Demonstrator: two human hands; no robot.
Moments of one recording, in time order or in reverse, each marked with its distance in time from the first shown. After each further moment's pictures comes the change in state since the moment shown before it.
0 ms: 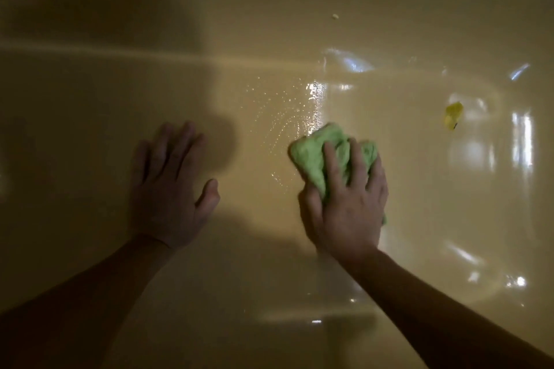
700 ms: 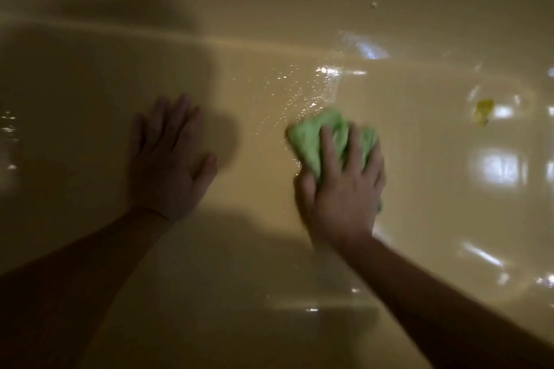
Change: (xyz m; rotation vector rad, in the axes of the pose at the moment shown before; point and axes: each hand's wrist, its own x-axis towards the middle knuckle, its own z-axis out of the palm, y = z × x) left_hand 0.004 -0.043 -0.008 0.007 -0.011 -0.031; right_hand 0.006 -0.050 0.010 -0.023 0.026 -0.016
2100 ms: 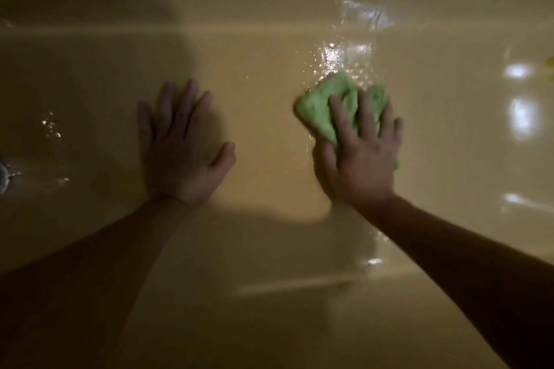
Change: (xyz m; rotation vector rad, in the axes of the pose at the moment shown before) left_hand 0.005 -0.110 -0.024 -0.002 -0.048 0.028; right_hand 0.011 -0.094 0.020 0.055 0.046 -0.045
